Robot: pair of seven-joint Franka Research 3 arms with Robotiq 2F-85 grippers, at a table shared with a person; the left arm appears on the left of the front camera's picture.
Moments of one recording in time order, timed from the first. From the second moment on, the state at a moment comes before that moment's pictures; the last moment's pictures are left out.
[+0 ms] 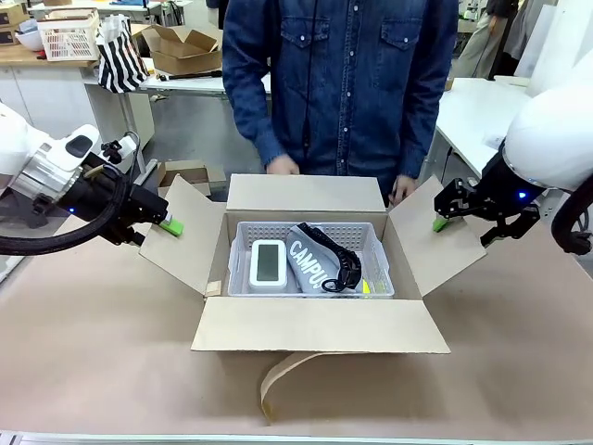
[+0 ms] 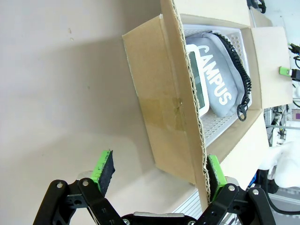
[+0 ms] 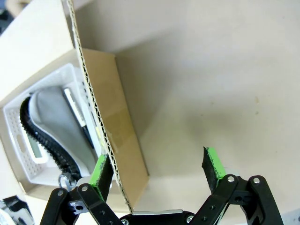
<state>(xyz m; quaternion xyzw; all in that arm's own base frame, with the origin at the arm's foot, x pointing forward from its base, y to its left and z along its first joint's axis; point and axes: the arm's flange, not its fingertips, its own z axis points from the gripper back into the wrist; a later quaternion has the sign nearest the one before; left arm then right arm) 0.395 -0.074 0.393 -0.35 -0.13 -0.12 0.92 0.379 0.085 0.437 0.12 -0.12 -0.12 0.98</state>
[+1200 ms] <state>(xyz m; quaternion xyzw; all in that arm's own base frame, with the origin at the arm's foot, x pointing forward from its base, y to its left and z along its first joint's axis) 0.395 -0.074 0.393 -0.35 -0.13 -0.12 0.92 0.379 0.085 0.437 0.12 -0.12 -0.12 0.98</state>
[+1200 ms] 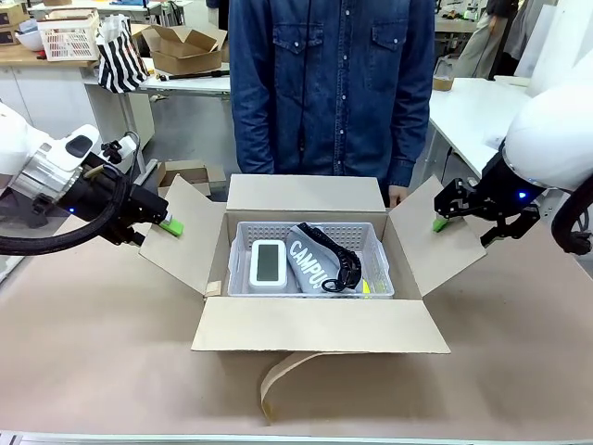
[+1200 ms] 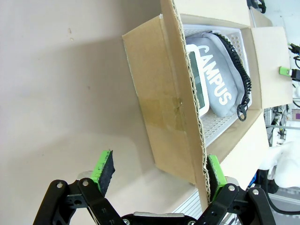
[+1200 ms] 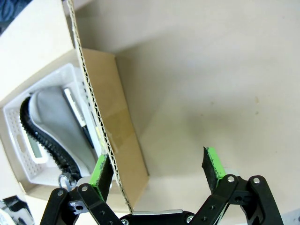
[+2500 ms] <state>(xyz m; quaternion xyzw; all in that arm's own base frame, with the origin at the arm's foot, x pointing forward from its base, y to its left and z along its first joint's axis) 0.274 0.083 0.521 -0.72 -0.20 -0.25 0.62 0.252 -0.072 0.618 0.58 -0.28 -0.05 0.77</state>
